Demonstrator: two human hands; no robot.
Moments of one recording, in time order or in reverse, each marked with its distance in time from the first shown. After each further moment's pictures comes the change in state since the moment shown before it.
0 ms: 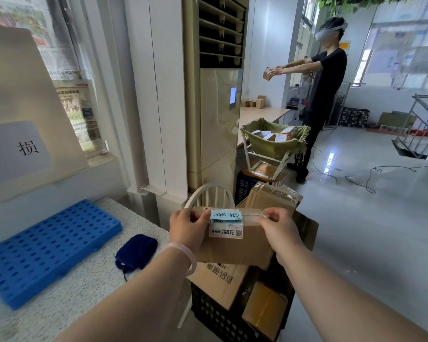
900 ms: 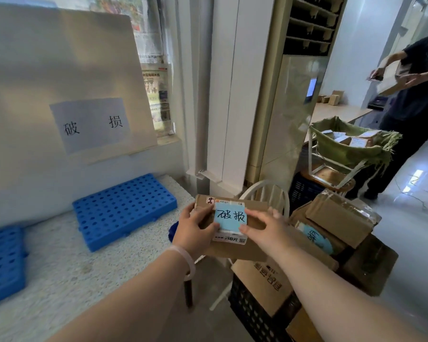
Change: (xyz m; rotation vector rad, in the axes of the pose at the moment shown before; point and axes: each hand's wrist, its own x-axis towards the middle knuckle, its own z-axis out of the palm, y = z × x) left_hand -0.013 -0.057 -0.094 -0.022 0.052 -0.061; right_hand -0.028 -0.024 0.117 -0.544 -0.478 -0.325
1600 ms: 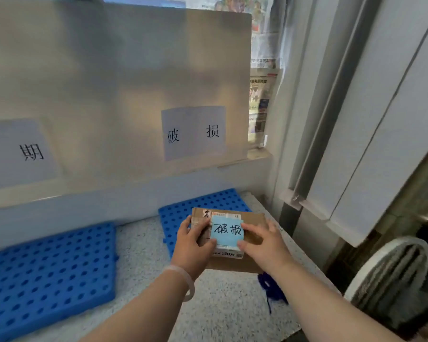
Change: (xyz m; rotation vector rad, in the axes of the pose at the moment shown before) left_hand 0.101 -0.133 -0.255 0.022 0.324 -0.090; right_hand 0.128 -0.201 0.240 0.106 -0.252 -0.216
